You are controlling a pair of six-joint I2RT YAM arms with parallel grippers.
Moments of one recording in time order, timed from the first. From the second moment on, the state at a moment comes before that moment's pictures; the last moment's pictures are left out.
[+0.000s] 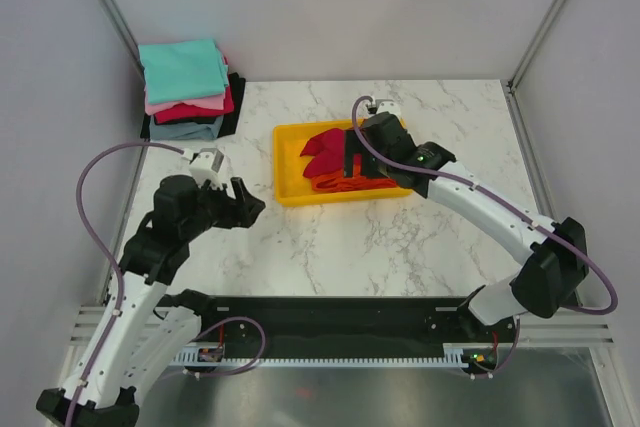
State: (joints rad) left arm -0.32 0.67 0.80 -0.63 0.18 -0.32; right arm 0.70 1.48 1.32 -0.59 0.27 0.53
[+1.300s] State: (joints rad) left arm -0.32 0.33 0.74 -0.57 0.13 -0.32; right arm 0.56 1.87 1.60 -0.54 0.32 0.41
